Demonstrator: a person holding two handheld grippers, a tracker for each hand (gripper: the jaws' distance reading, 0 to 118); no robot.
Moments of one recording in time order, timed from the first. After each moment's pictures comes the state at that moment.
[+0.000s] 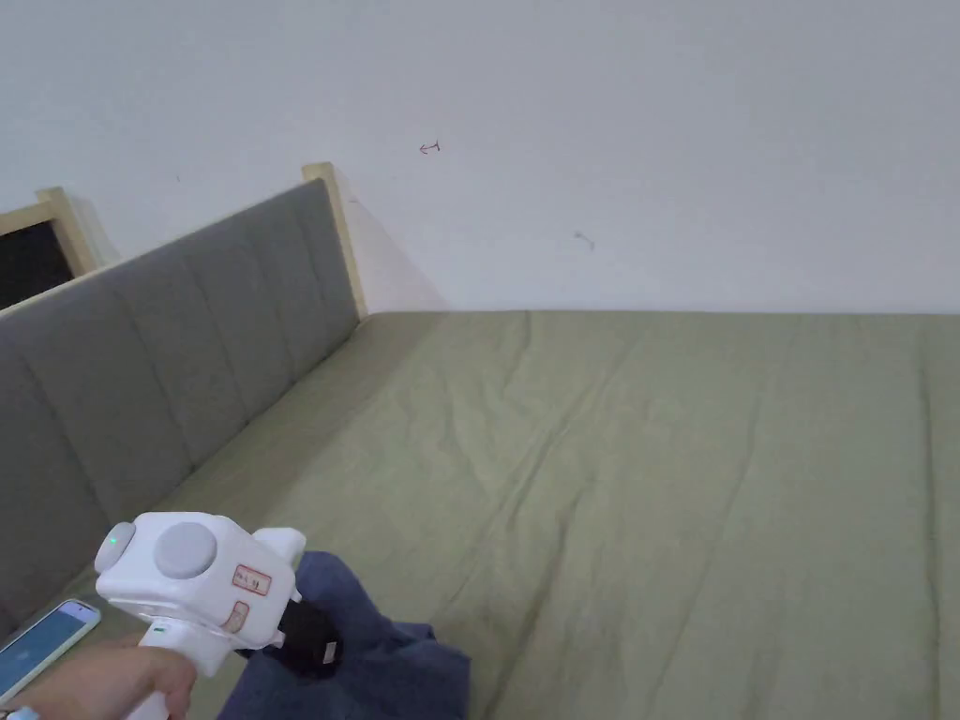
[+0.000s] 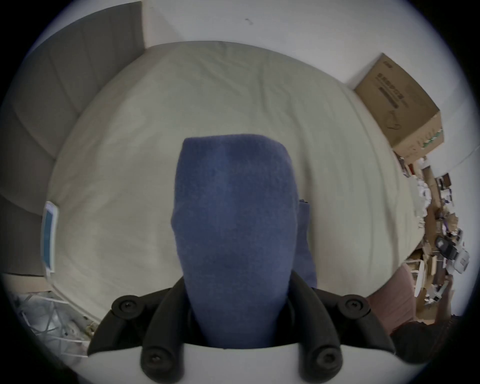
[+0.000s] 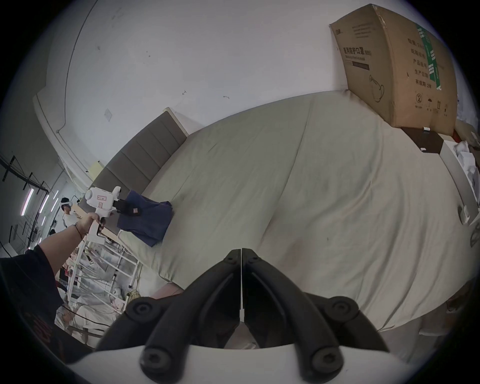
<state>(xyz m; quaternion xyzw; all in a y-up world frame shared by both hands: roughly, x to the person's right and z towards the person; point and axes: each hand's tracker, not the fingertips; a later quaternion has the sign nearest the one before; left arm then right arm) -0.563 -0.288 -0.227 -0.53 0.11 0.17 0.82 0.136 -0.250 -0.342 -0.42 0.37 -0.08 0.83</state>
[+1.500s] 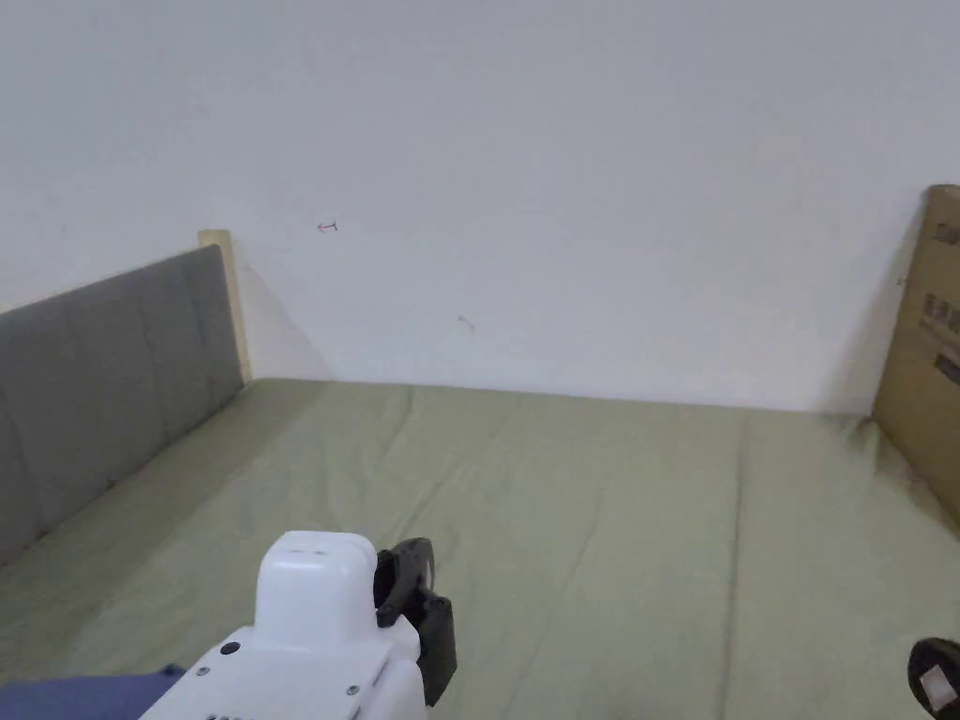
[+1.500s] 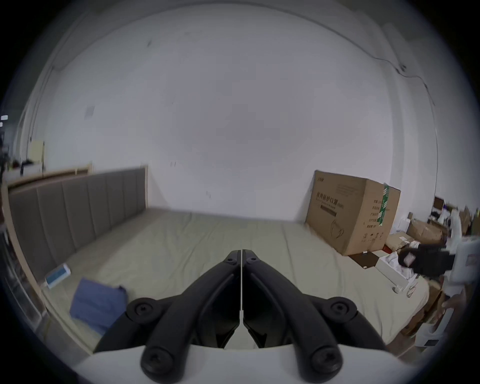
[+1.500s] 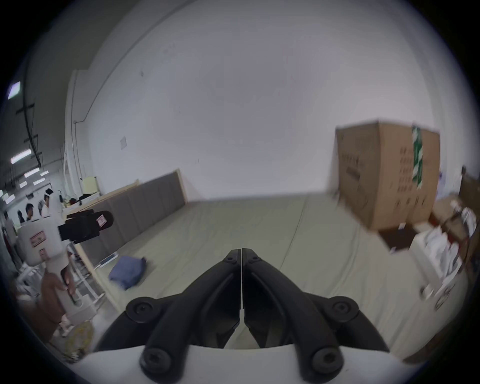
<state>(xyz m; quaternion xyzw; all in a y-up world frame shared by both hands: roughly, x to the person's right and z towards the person) -0.192 -0.135 -0.170 -0.04 0.16 0.05 0.99 0.125 -0.127 -0.291 -0.11 0.34 -0.04 0.93</state>
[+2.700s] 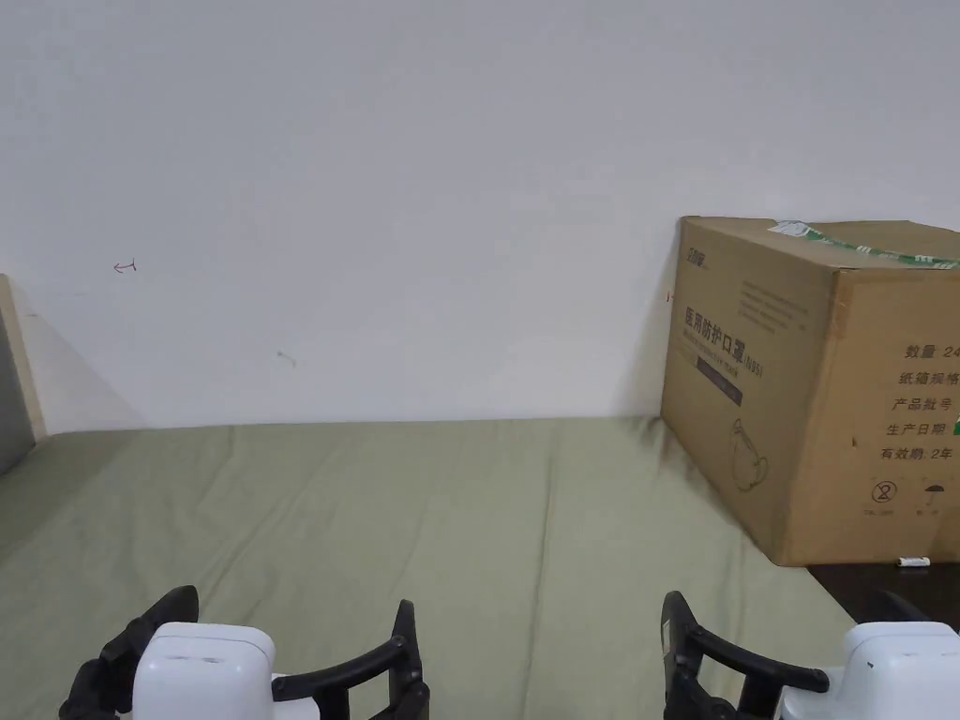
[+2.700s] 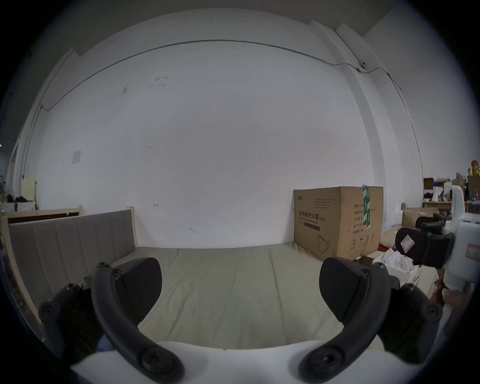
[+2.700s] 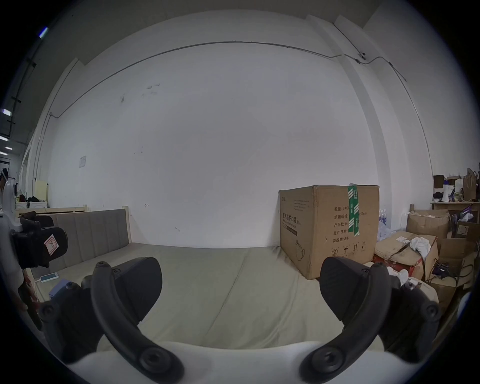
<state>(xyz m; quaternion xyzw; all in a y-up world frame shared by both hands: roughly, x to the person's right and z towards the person) -0.117 -0.154 -0.171 0.04 0.13 -0.01 0.99 0.157 -0.166 -0.271 0.03 0.18 -0.02 0.98</state>
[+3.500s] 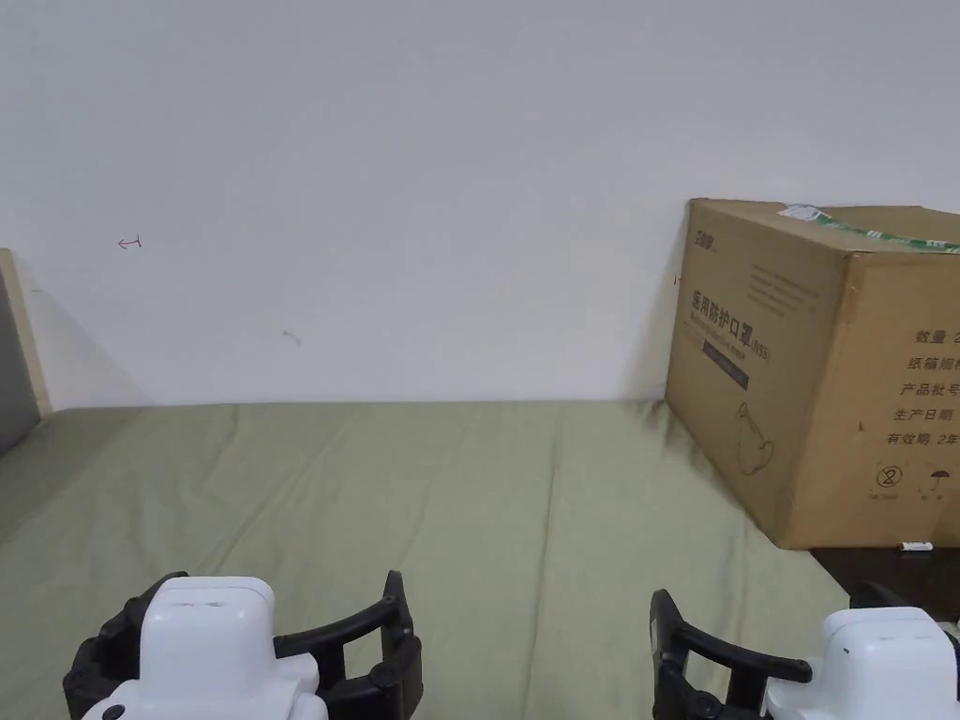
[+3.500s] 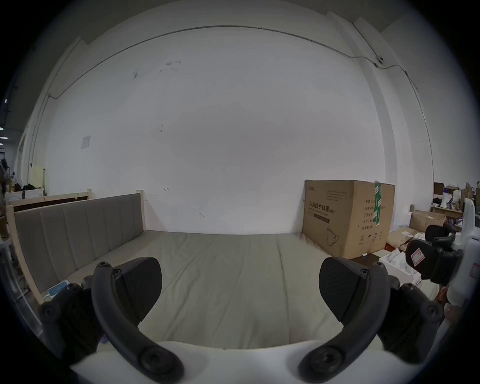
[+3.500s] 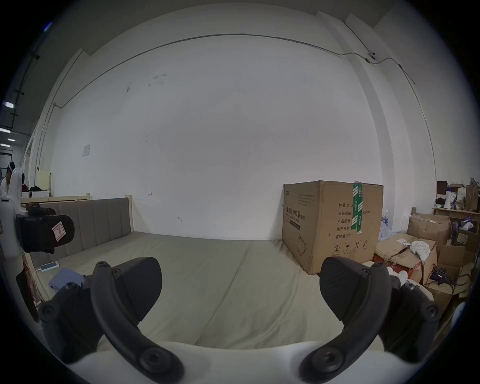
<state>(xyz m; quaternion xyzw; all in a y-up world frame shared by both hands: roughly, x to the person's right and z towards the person) -0.126 -0.154 -0.179 -0.01 0.16 0.01 0.99 0.146 -0.172 -0.269 0.01 0.19 0.00 0.98</state>
